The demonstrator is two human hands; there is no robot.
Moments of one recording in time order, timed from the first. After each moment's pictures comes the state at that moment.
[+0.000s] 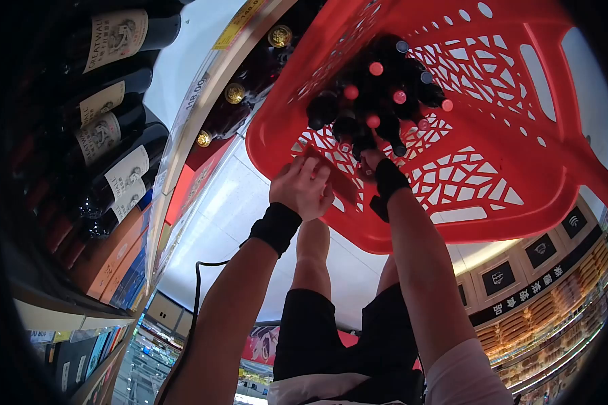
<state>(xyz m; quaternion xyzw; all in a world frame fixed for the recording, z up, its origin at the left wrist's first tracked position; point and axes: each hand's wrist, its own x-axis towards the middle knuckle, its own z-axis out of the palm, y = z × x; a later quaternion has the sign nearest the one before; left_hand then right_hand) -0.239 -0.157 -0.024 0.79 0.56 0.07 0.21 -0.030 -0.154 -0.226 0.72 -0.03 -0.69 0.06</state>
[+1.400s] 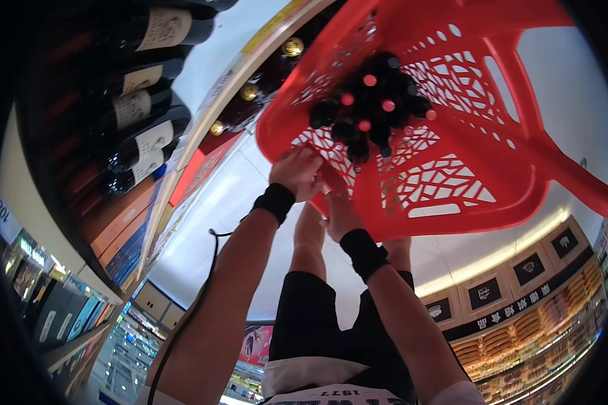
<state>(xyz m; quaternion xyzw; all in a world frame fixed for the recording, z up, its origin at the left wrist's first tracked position) -0.246 -0.166 -0.004 0.76 0.59 -0.07 0.27 -0.064 -0.228 -0.005 0.50 0.62 -0.58 0.14</state>
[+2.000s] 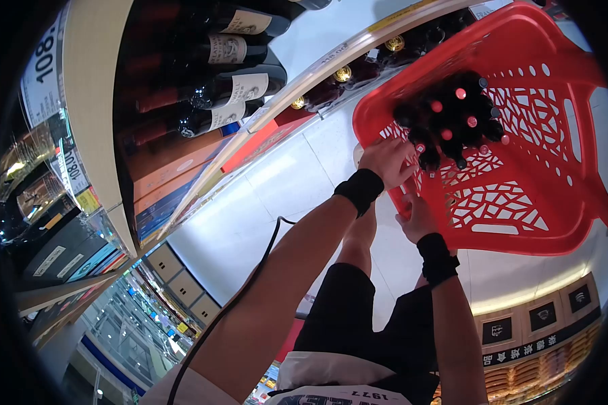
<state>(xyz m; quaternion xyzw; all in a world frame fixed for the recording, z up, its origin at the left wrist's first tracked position) -0.215 -0.161 0.004 0.66 0.65 0.10 0.35 -0.026 -0.219 0.006 0.54 0.56 -0.63 0.10</state>
